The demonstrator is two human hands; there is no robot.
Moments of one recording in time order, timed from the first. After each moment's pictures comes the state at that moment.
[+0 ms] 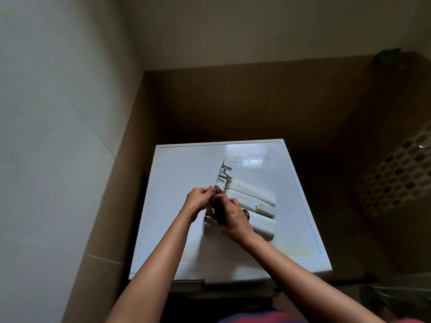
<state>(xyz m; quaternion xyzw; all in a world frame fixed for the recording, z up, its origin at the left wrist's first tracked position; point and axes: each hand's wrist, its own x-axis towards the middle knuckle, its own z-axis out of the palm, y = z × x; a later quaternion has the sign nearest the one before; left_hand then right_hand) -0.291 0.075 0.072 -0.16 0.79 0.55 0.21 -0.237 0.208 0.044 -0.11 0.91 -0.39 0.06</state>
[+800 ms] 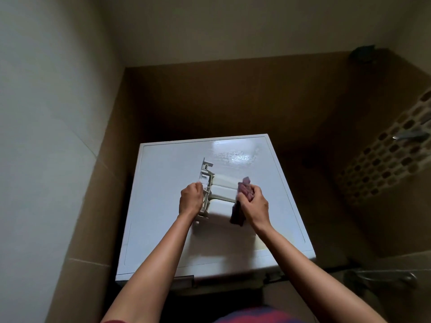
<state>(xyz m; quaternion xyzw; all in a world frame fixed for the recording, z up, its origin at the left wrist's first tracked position) -0.288 0.101 0.051 -0.13 0.90 0.40 0.07 -0.235 0.273 0.060 0.22 0.82 -0.54 -0.01</state>
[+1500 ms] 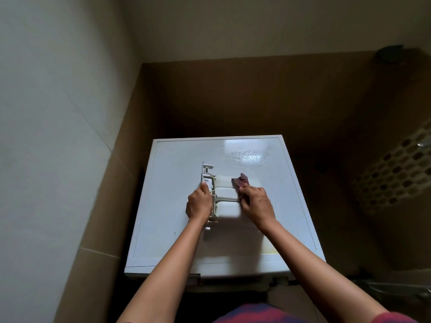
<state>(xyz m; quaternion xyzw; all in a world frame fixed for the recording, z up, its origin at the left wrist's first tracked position) -0.279 0.104 0.046 -0.24 0.90 0.35 0.07 -0.262 0.273 0.034 0.00 0.95 -0.31 -0.03</state>
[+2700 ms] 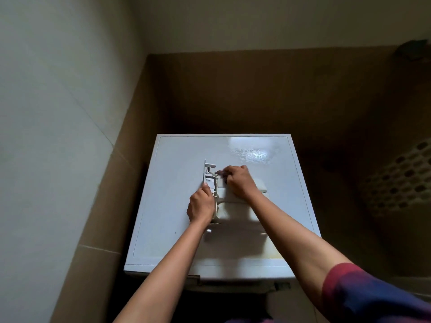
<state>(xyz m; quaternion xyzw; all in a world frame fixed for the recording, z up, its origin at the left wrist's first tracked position) -0.279 0.107 0.048 -0.25 0.91 0.33 0.05 -0.350 0.228 0.044 -0.03 0.92 -0.36 0.15</state>
